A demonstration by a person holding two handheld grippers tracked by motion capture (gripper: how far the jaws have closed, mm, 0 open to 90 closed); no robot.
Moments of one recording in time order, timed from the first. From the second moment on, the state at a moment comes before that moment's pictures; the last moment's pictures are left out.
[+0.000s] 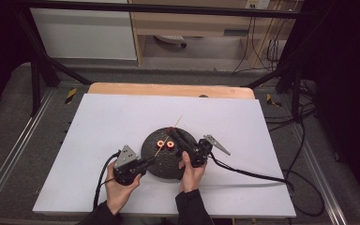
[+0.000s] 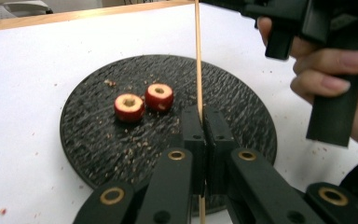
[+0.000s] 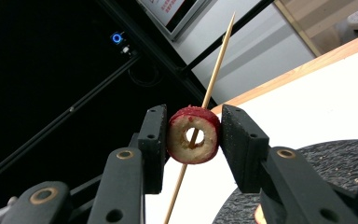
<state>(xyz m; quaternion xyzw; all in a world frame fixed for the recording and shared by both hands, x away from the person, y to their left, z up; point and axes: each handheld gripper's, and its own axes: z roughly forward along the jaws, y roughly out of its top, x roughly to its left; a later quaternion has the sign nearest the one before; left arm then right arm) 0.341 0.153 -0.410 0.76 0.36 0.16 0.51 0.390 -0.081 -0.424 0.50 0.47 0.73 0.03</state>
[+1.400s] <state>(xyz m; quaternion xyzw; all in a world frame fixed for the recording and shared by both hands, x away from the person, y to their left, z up) 0.369 0.137 -0.398 0.77 0.35 0.15 0.52 0.380 -0.083 -0.426 0.48 0.53 0.69 0.04</state>
